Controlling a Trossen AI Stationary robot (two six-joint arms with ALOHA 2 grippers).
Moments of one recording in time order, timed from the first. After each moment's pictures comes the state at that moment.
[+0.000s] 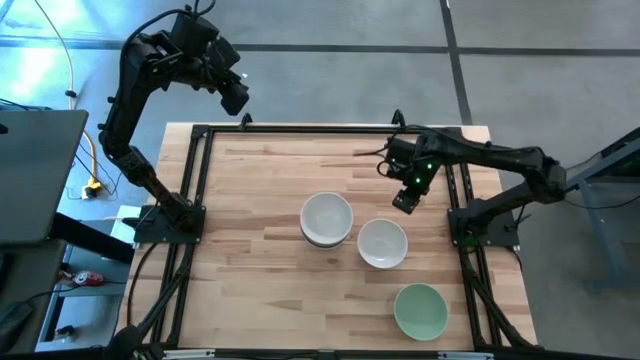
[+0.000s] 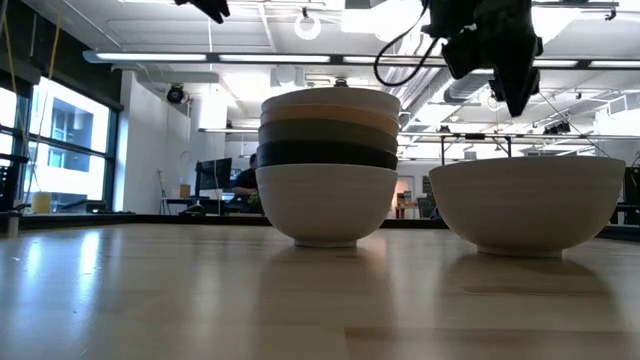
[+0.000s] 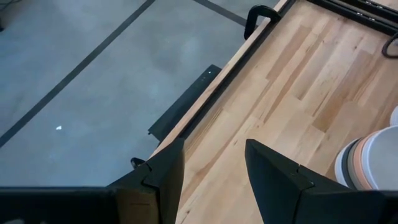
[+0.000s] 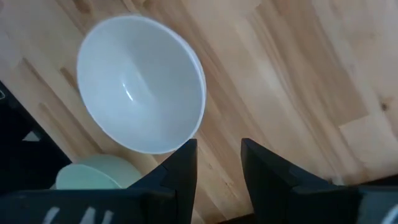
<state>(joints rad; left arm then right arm) 0.90 1.61 2.34 -1.57 0.01 0.15 -0.31 1.36 1.22 -1.36 -0.30 0.30</state>
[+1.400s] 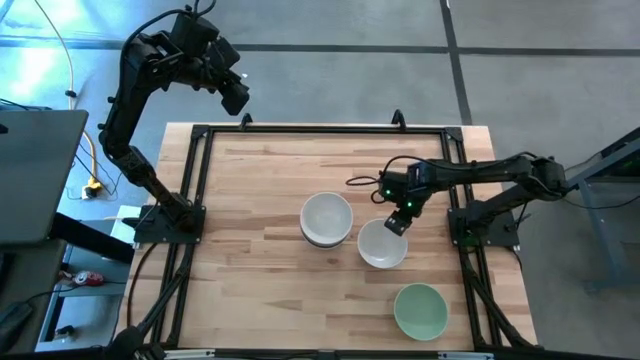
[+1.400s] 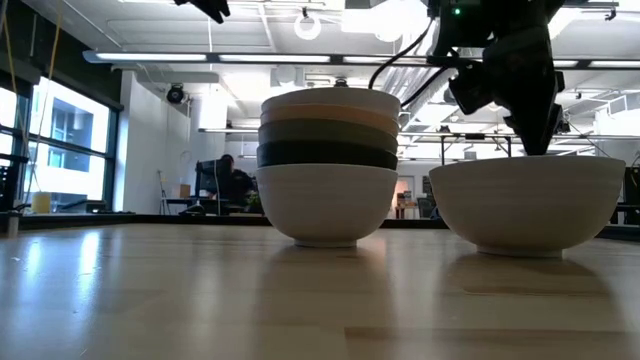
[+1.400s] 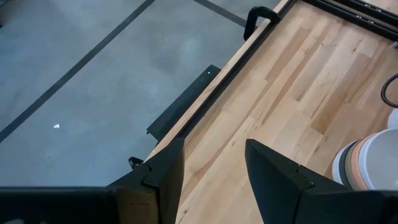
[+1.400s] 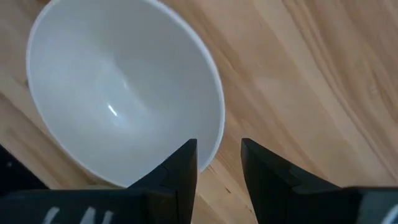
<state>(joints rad) 0.90 1.61 2.34 -1.57 0.02 0.13 -0.12 1.36 0.97 -1.07 -0.26 0.57</state>
